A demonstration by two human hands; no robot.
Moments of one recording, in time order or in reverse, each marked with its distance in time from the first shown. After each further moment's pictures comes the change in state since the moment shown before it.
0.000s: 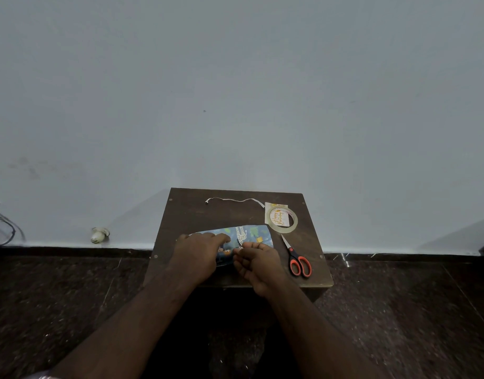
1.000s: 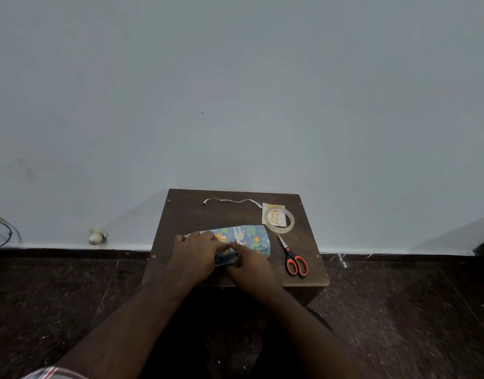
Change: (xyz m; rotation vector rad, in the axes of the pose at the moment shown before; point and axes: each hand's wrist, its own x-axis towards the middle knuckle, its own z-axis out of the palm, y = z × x) left_hand -0.007 0.006 -0.008 0.016 -0.073 -0.003; right_hand -0.020 0.006 0.000 -1.212 -0.043 -0.512
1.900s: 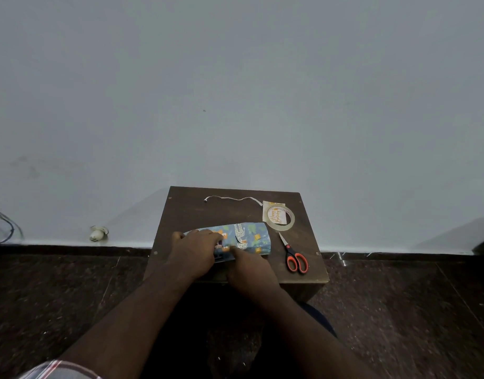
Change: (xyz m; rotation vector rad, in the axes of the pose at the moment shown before) left_hand 0.004 -0.005 0.004 -0.056 0.021 -0.055; right_hand -0.001 -0.002 0.008 -0.343 -0.069 -0.009
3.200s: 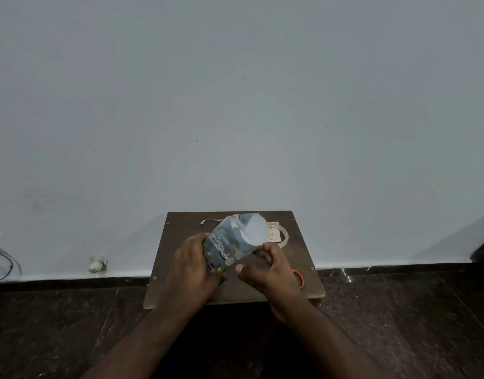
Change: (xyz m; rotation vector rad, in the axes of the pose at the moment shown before) left_hand -0.045 0.012 -0.010 -0.546 0.452 0.082; right_hand -0.044 0.015 -0.039 1.374 0.257 -0.025
